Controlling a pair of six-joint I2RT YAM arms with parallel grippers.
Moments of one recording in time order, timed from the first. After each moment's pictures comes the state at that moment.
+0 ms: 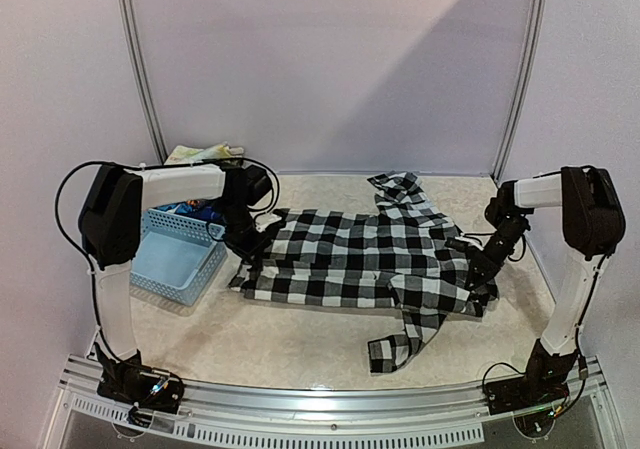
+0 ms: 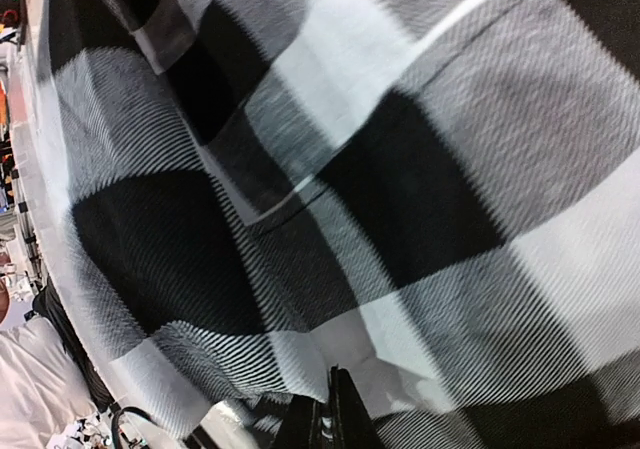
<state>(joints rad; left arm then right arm) -0.53 2.05 1.57 -1.03 0.15 0.13 0.02 1.98 1.25 -1.21 -0.50 -0.80</state>
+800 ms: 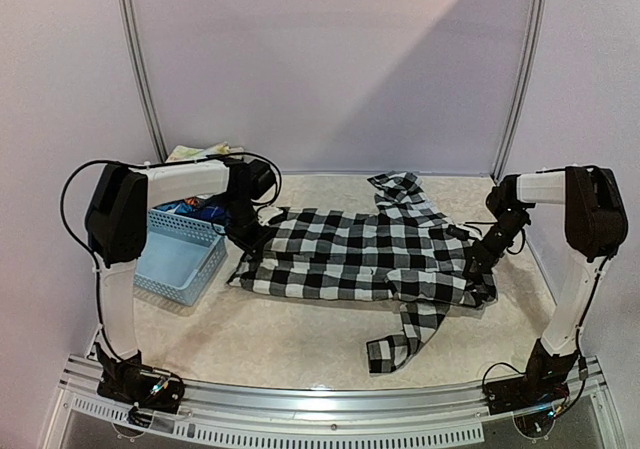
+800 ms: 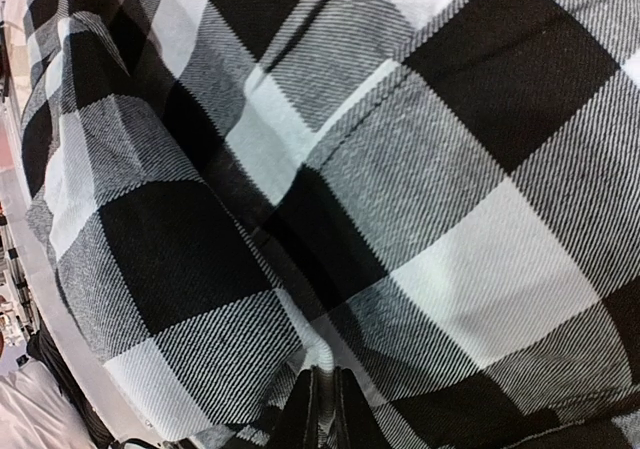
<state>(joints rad) -0.53 2.09 1.65 -1.04 0.07 0.12 0.02 1.95 1.29 -1.15 -0.51 -0.70</state>
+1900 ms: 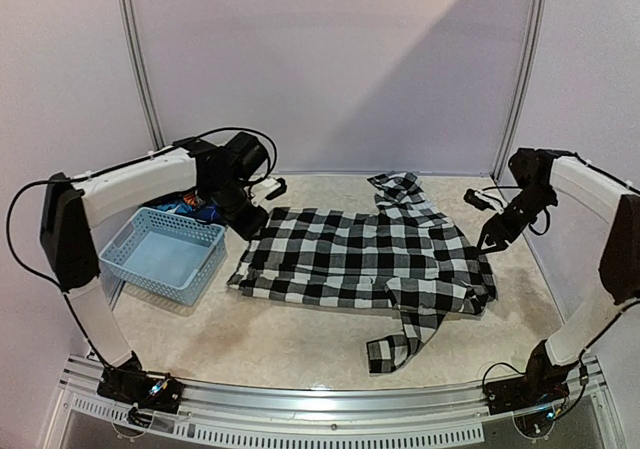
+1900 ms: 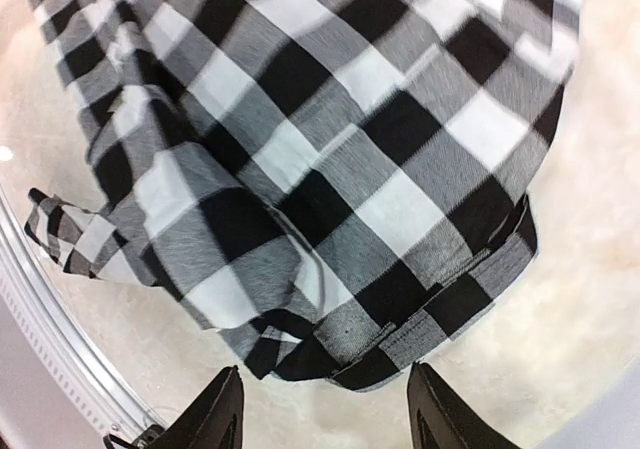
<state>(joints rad) -0.63 1.79 1.55 -0.98 -0.06 0.12 0.04 1.58 1.29 -1.15 -0.37 -0.63</state>
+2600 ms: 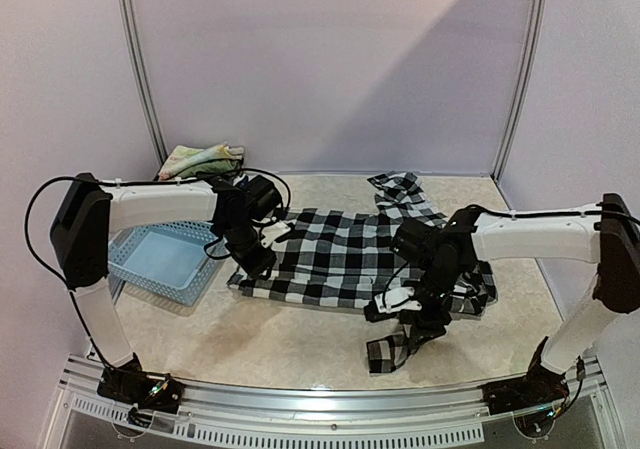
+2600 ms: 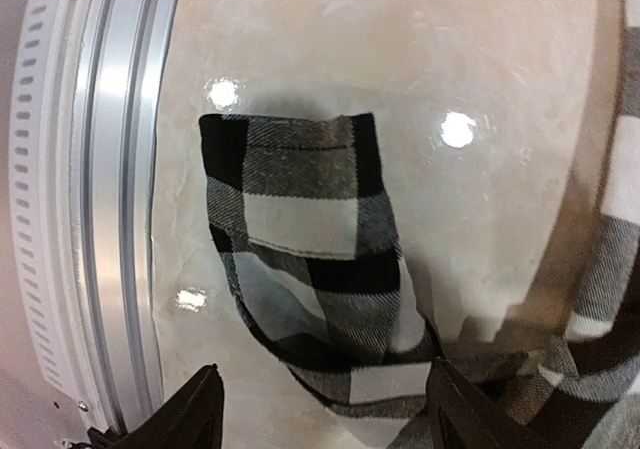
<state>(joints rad) -0.70 1.83 1.32 -0.85 -0.01 0.11 0.89 1.62 1.07 -0.94 -0.29 -0.77</state>
